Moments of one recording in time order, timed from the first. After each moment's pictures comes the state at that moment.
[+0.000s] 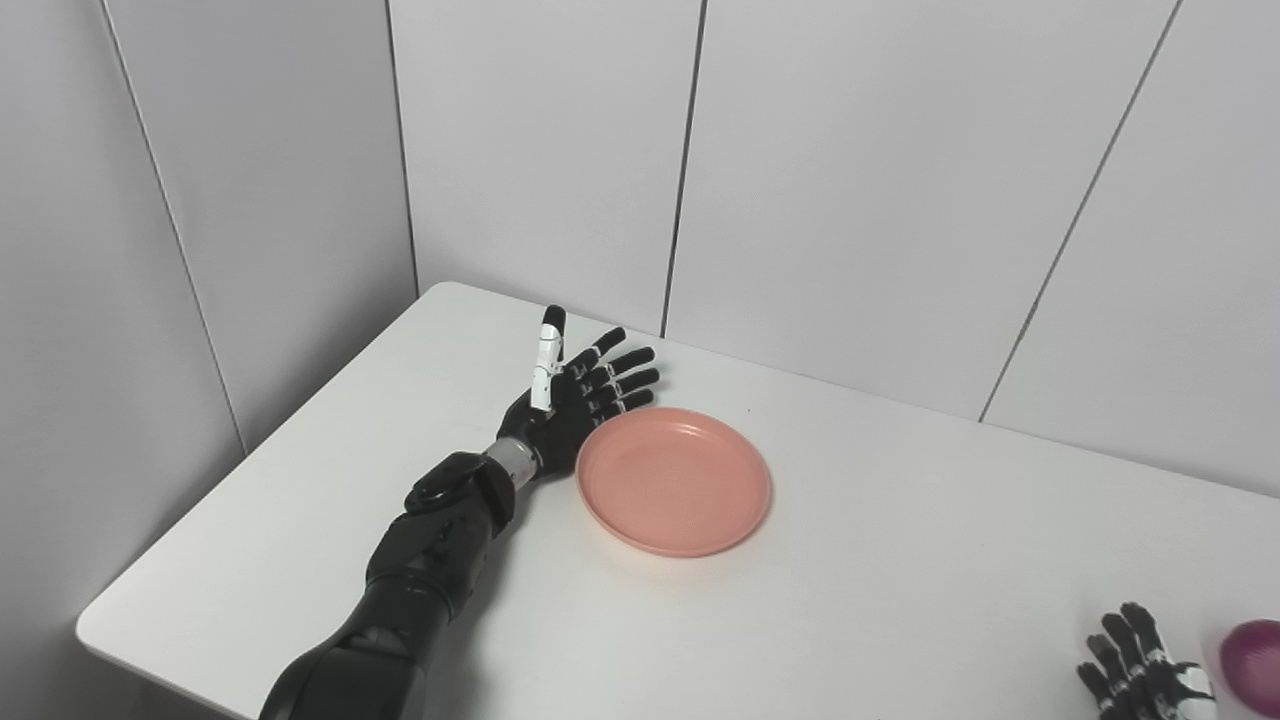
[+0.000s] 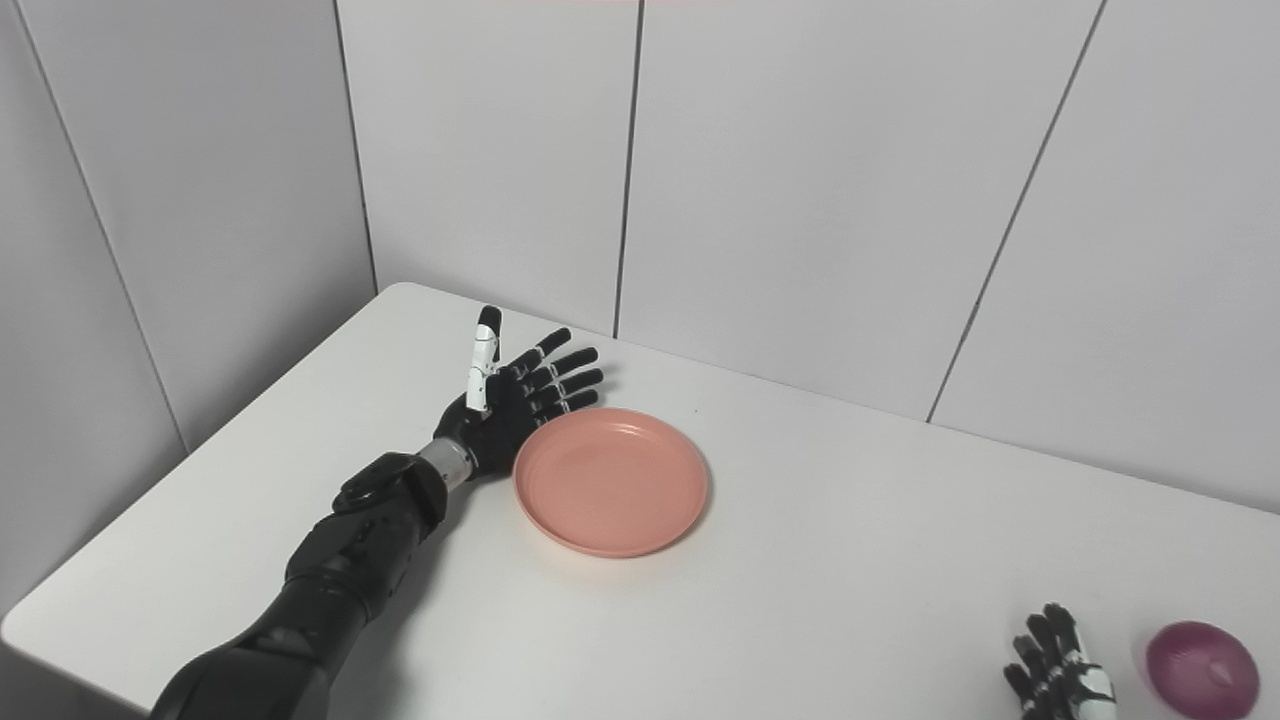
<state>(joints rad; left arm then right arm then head) -0.62 0.20 0.21 0.89 -0.49 0.06 -0.47 0.04 -0.22 -0.08 -0.07 0.30 0.10 0.23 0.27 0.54</state>
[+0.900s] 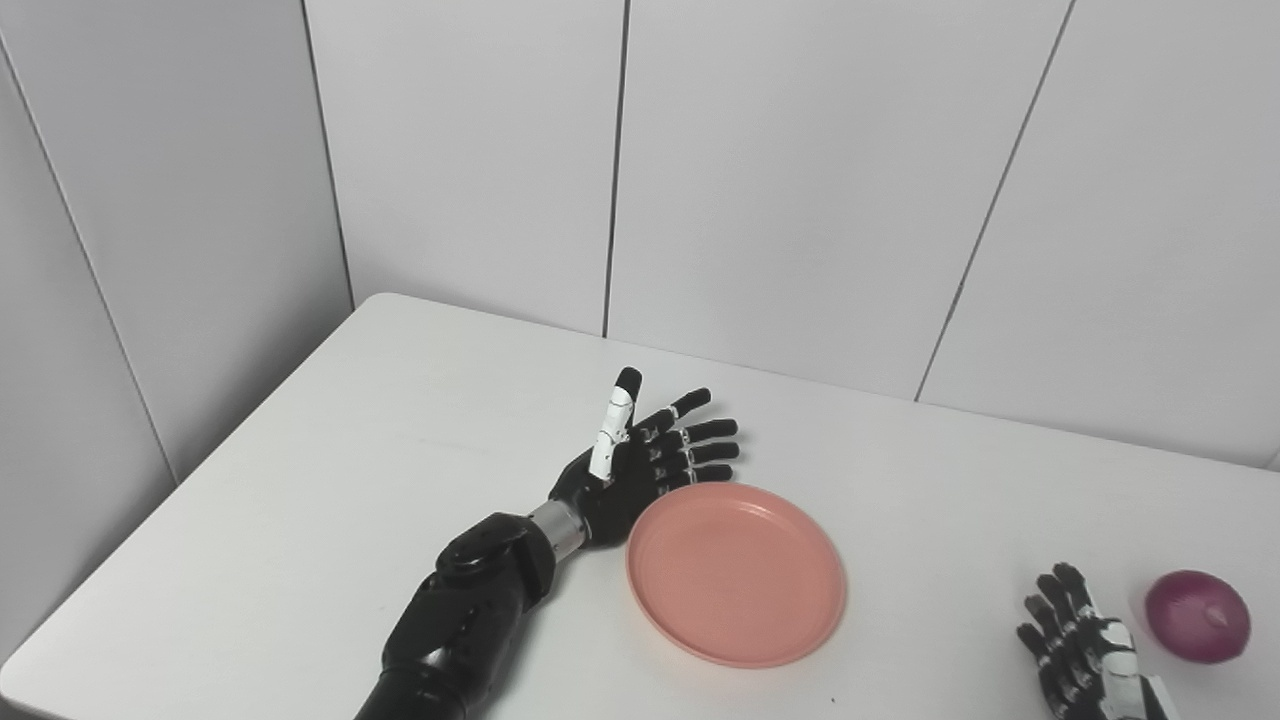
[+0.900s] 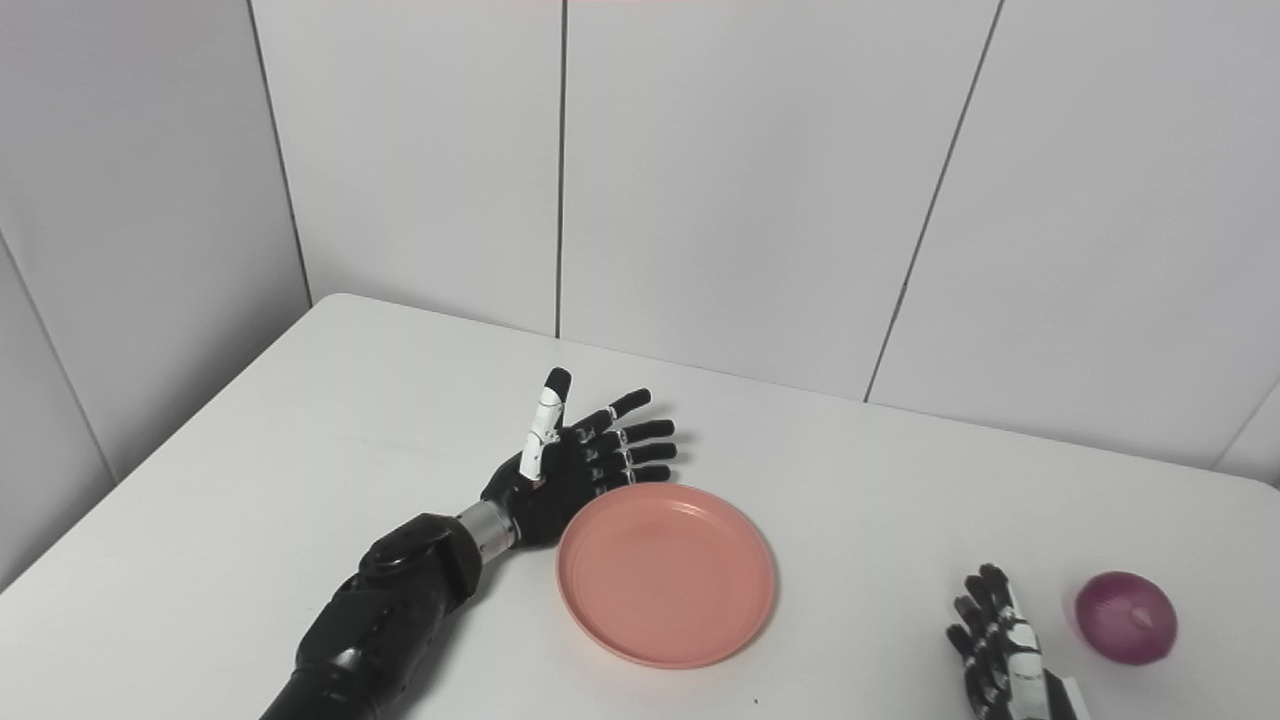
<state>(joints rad) -0.48 0.08 0.04 0.58 -0.45 0.19 -0.48 0.02 -0.17 -0.08 -0.05 0.26 0.07 0.21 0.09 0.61</state>
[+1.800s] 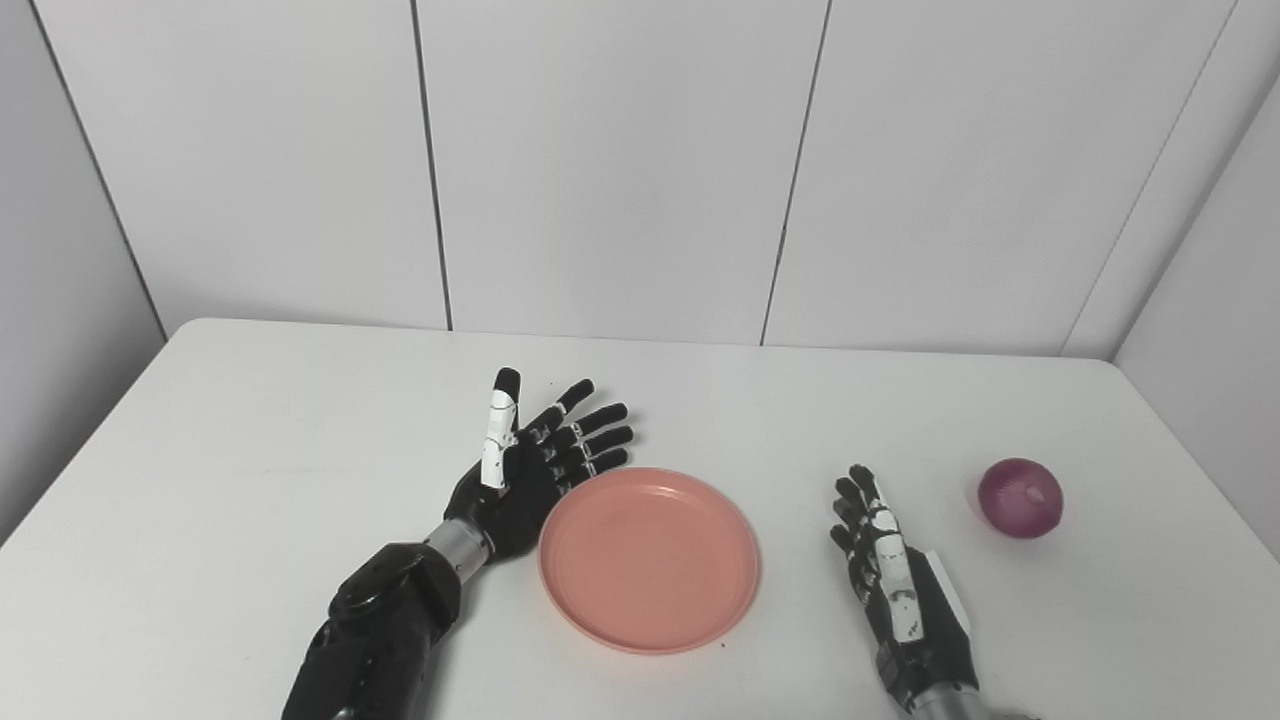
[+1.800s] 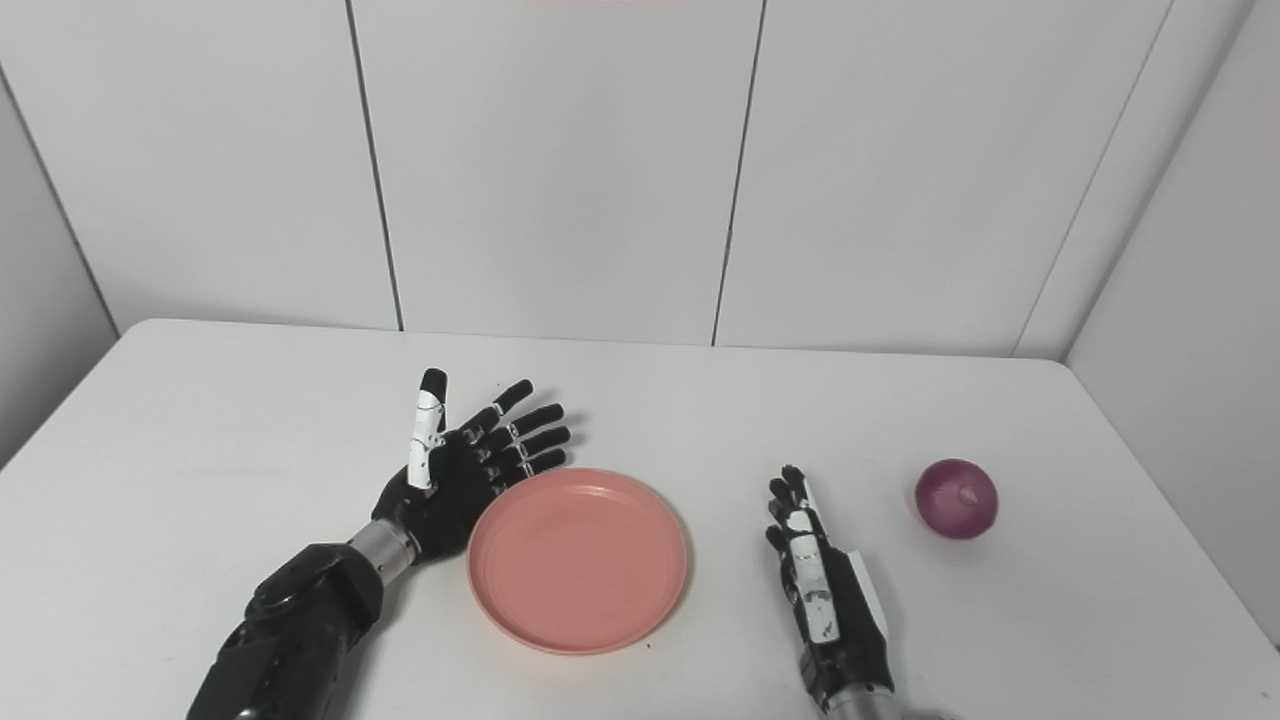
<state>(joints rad) -0.44 0.02 0.03 0.49 -0.45 0.27 -0.43 0.00 -0.06 0.02 -0.07 0.14 0.08 0.09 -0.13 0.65</state>
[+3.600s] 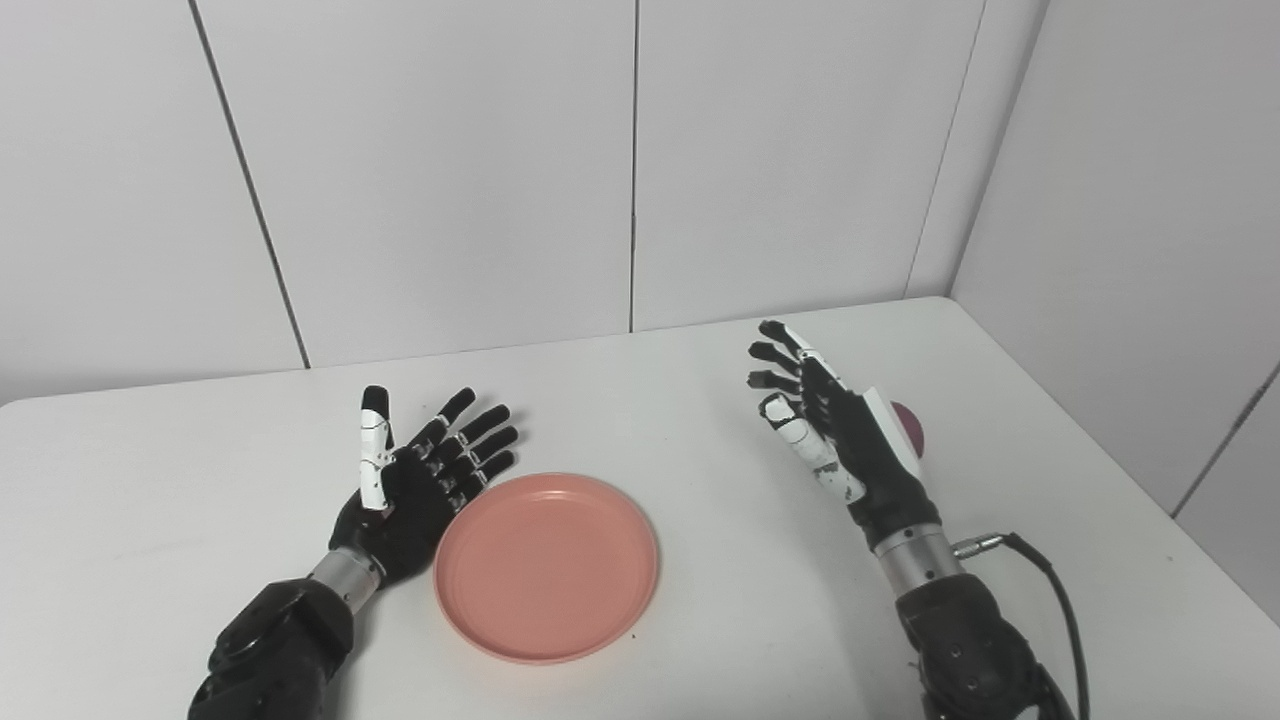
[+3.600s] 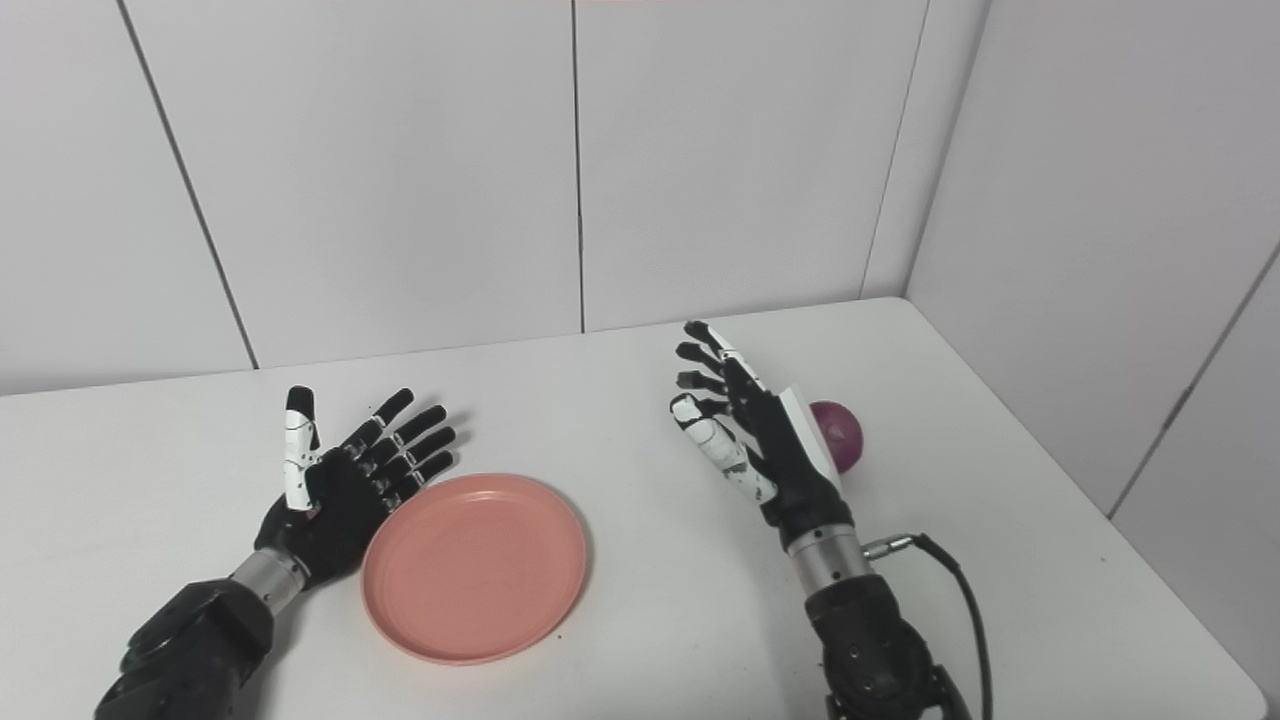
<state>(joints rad) -0.53 0.04 0.05 0.64 -0.45 0.25 -0.51 -0.11 -0.26 -0.05 -0.29 -0.32 0.10 0.00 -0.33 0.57</state>
